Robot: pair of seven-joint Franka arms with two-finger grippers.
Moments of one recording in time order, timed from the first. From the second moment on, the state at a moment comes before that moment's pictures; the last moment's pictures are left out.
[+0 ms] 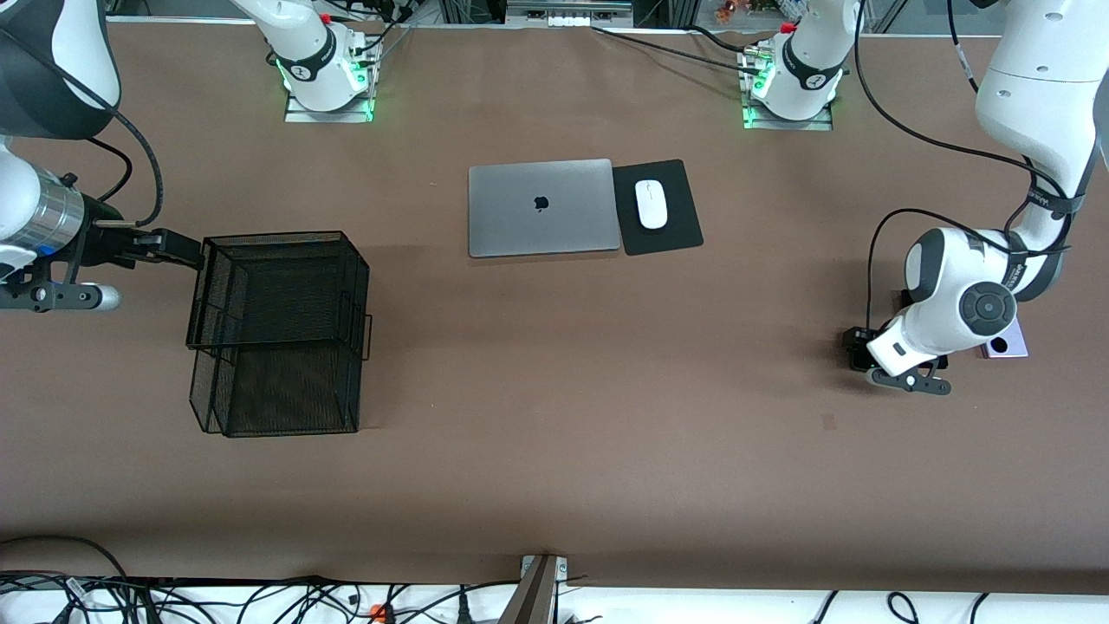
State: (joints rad) left arm 0.26 0.61 -0.18 -1.88 0.28 2.35 0.05; right arm -0.01 0.20 0.04 -1.53 0.00 1.61 0.05
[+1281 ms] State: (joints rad) left arm -0.31 0.70 -0.21 -1.58 0.13 2.24 -0.58; right arm -0.01 0.20 0.04 -1.53 0.00 1.60 0.05
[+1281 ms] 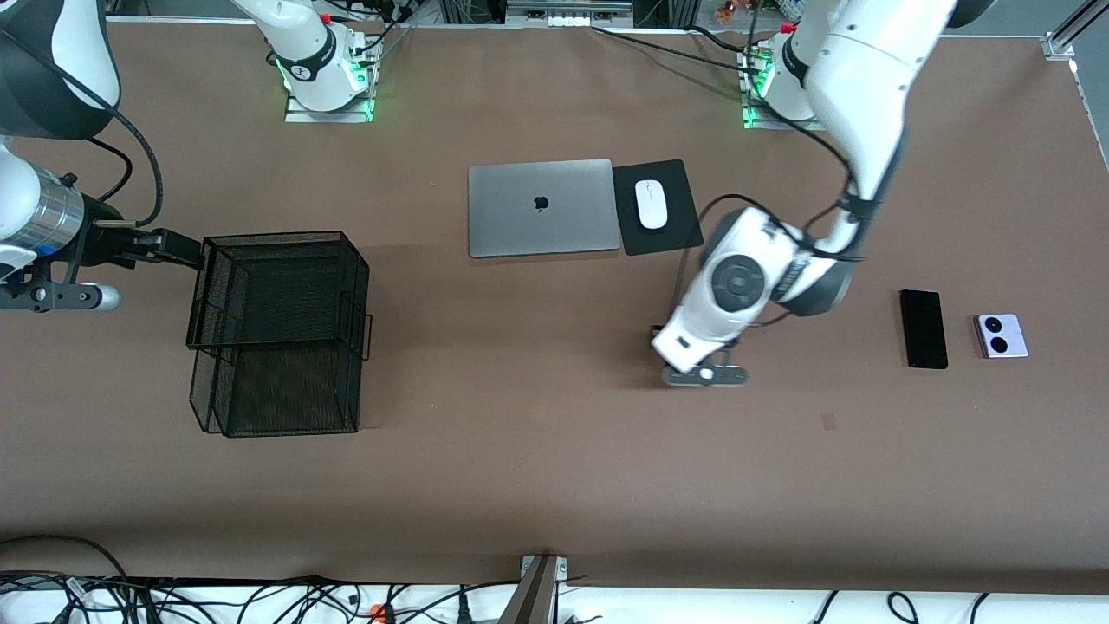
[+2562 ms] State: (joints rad) left arm -0.58 1.11 -0.19 -1.04 0.11 2.31 -0.86; right arm -0.01 0.20 0.04 -1.53 0.00 1.60 0.05
